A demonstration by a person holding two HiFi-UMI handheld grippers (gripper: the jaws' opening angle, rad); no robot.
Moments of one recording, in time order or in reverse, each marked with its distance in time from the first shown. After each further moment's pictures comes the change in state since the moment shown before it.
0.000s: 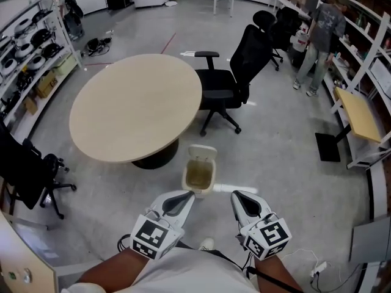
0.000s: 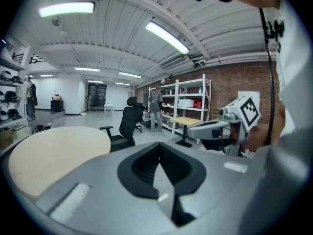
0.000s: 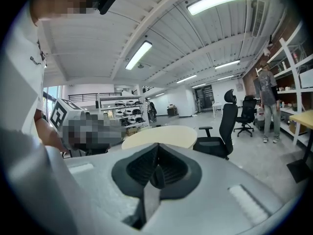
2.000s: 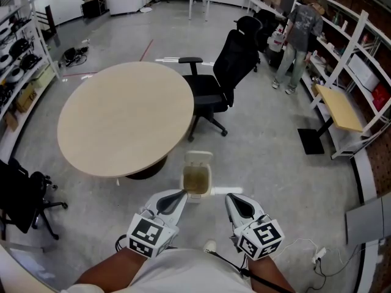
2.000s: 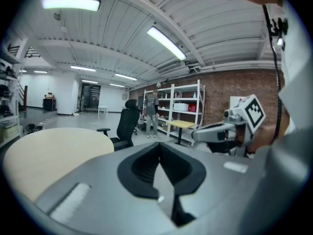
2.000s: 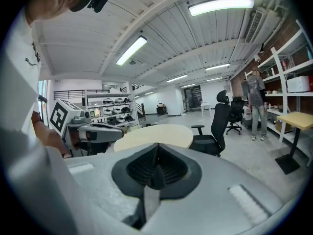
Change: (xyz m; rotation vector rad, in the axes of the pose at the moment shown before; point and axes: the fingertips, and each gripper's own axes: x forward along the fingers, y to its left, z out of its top) left arm -0.027 0.063 -0.007 -0.001 -0.045 -0.091; right arm 0.034 0.046 -0.001 0.023 0.018 -0.154
